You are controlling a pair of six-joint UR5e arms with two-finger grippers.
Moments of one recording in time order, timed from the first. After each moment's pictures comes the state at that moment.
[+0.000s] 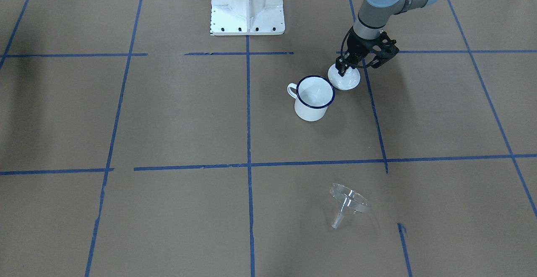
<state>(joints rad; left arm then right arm) -0.46 -1.67 -2.02 -1.80 -1.87 -1.84 1.45 -1.63 1.79 -1.79 2.31 -0.13</state>
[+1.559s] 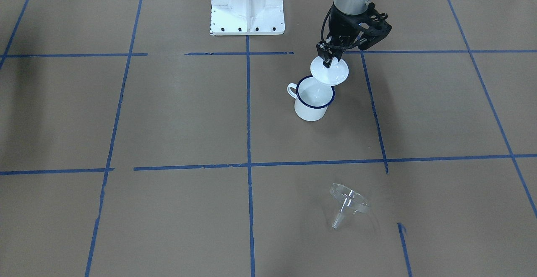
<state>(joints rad) -0.57 -2.03 -2.08 -1.35 -1.87 -1.76 1.45 -1.63 1.79 -1.79 2.31 -0.13</state>
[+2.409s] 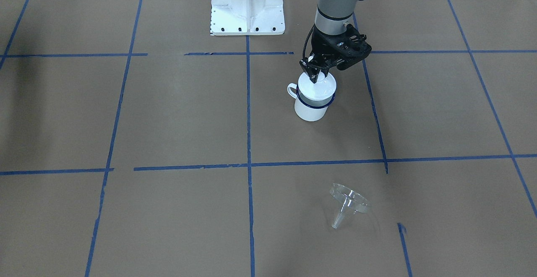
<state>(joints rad) -0.58 -2.09 -1.99 -1.36 -1.87 -1.70 1.45 -1.63 1.79 -1.79 2.31 -0.13</state>
